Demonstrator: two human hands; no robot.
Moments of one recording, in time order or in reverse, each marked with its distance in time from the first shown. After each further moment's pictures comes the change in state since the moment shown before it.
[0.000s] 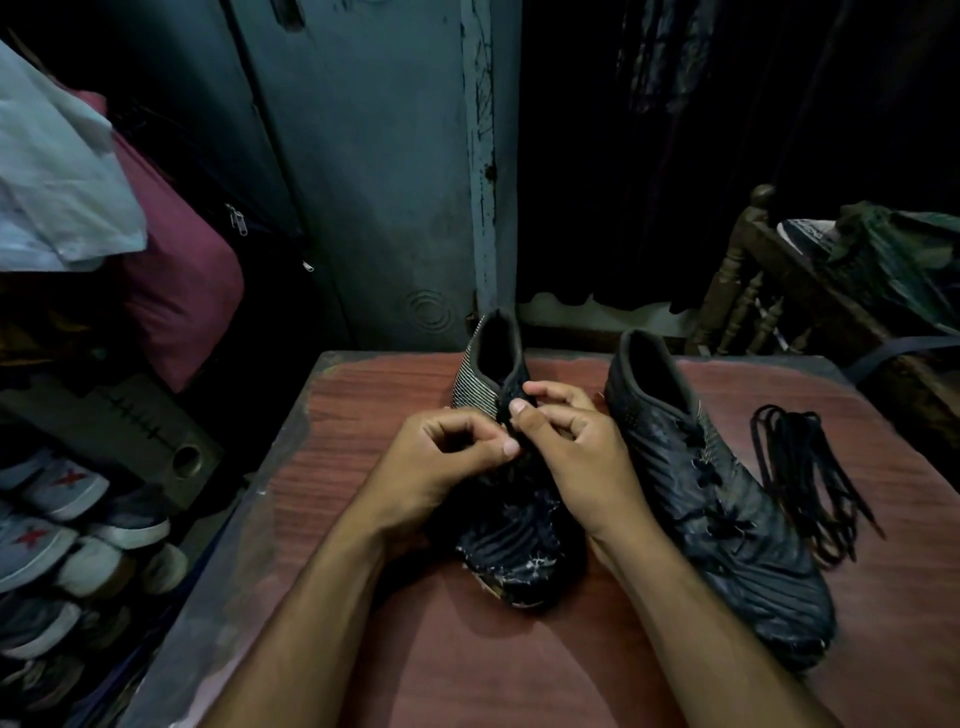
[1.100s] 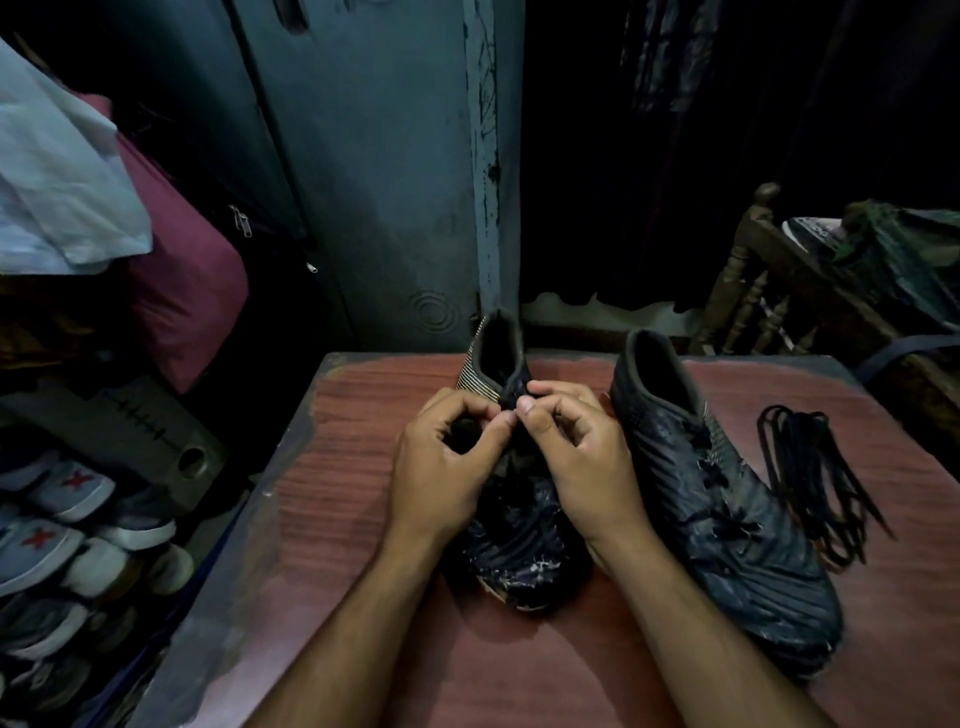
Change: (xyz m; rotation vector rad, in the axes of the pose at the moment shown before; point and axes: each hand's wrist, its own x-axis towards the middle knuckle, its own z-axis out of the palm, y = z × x) left_hand 0.010 -0.017 0.010 0.478 0.418 0.357; right_hand 0.001 0.007 0.007 -0.007 0.093 -0.129
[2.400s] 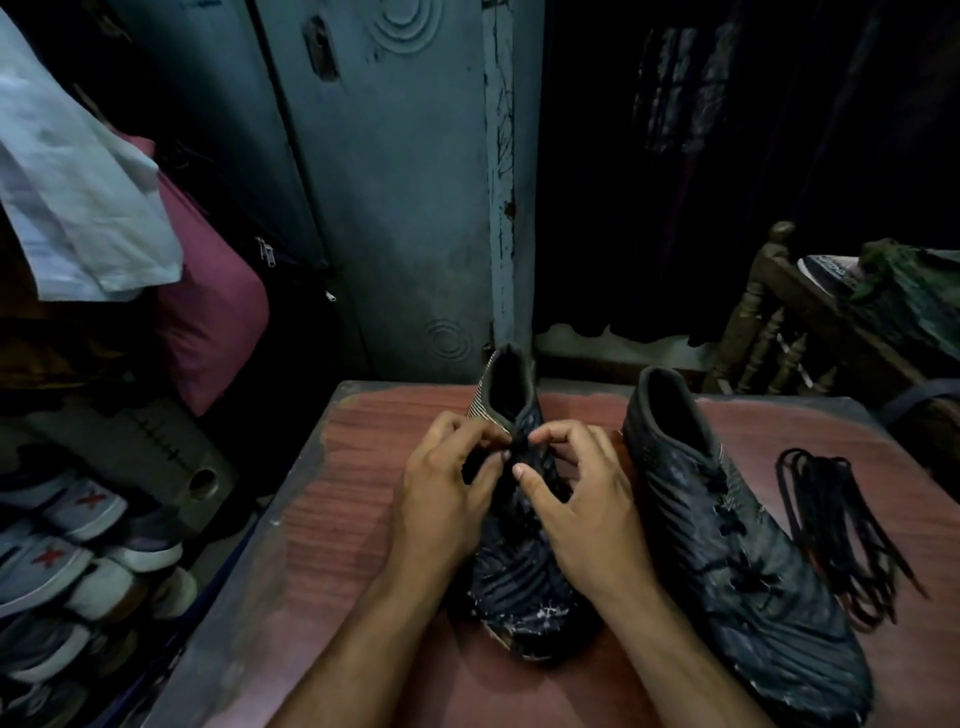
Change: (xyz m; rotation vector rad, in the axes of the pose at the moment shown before) left_hand 0.008 -0.014 -0.005 0.308 -0.008 0.137; right_hand -0.008 0.002 -0.002 -0.345 -0.012 -0.109
